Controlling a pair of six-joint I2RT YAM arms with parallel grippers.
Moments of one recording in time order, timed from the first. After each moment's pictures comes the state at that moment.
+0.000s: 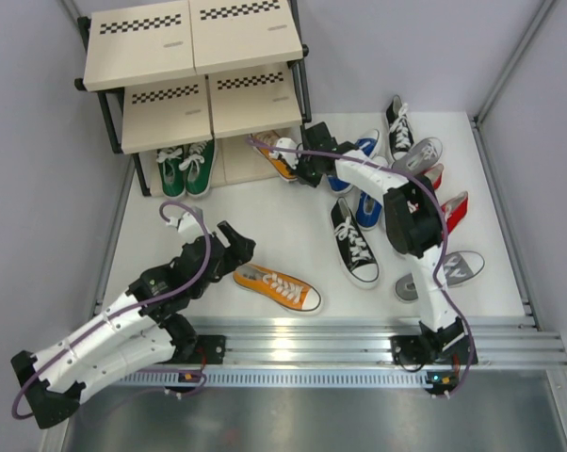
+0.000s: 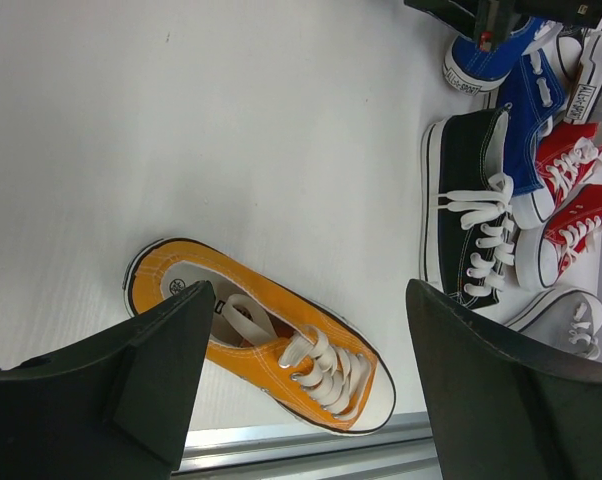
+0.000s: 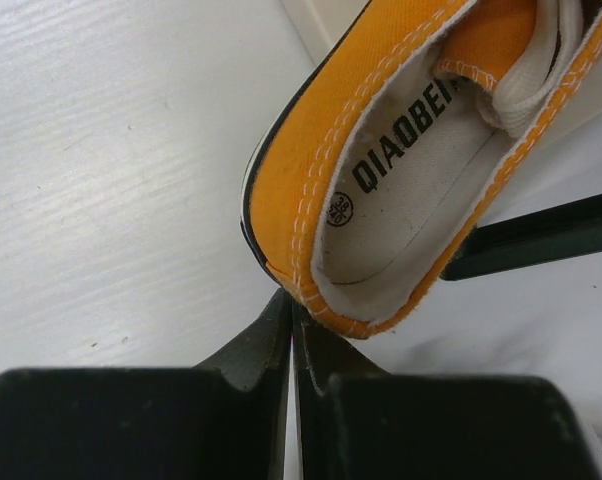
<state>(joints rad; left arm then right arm) -0.85 0.65 0.64 -0.60 -0.49 -1.07 0.56 2.27 1.88 -0.51 -0.27 -0.67</state>
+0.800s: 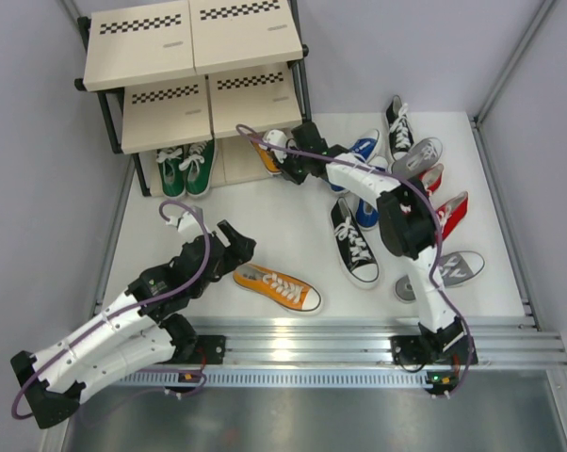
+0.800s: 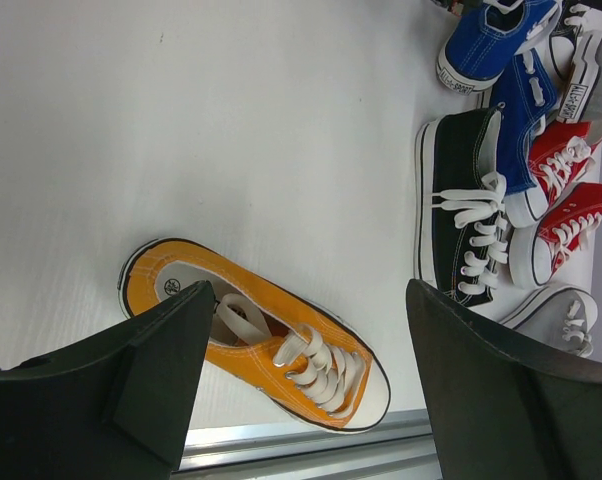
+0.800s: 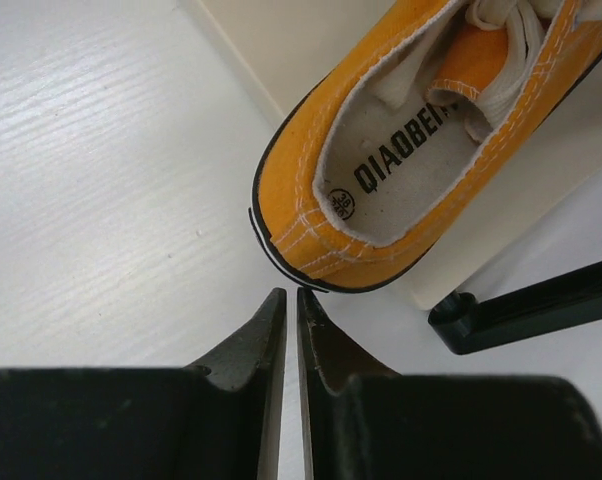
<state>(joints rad) -0.85 0.66 0.65 -0.60 -0.49 -1.07 0.61 2.29 1.91 -0.36 -0.27 -0.47</state>
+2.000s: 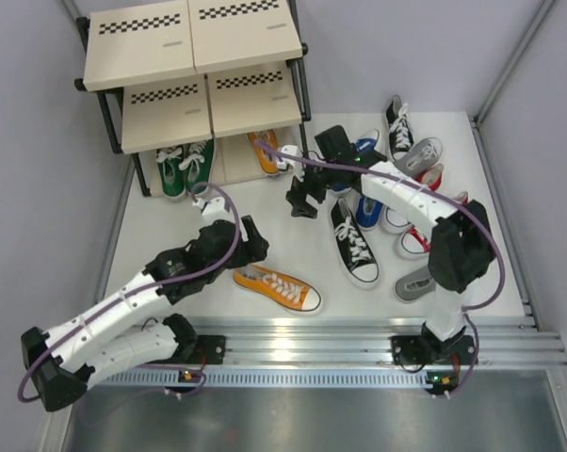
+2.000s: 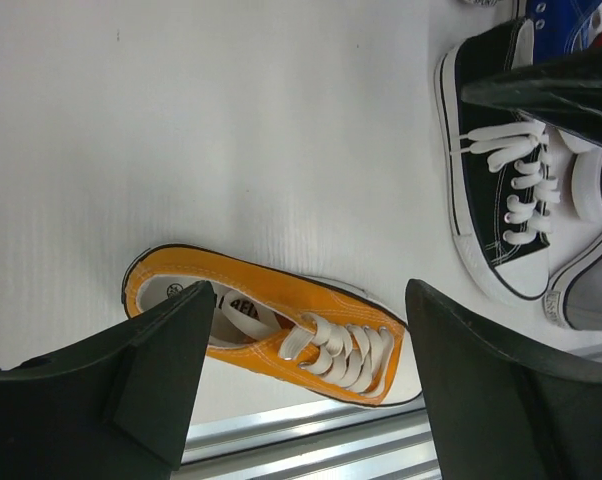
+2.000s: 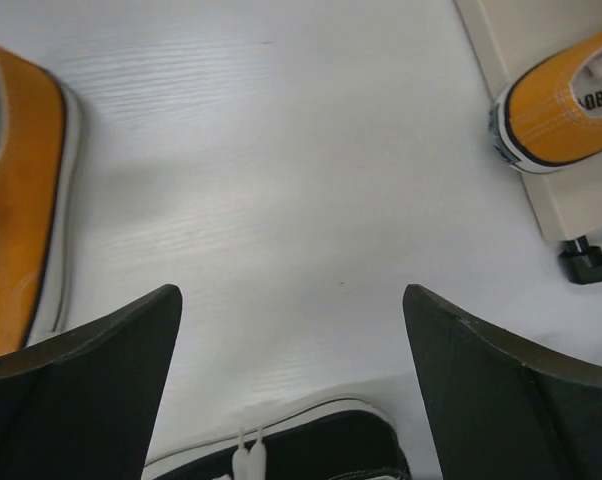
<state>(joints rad) -0.85 0.85 0.76 -0.59 -0.40 -0.89 0.63 1.86 1.57 -0.55 -0.52 -0.61</state>
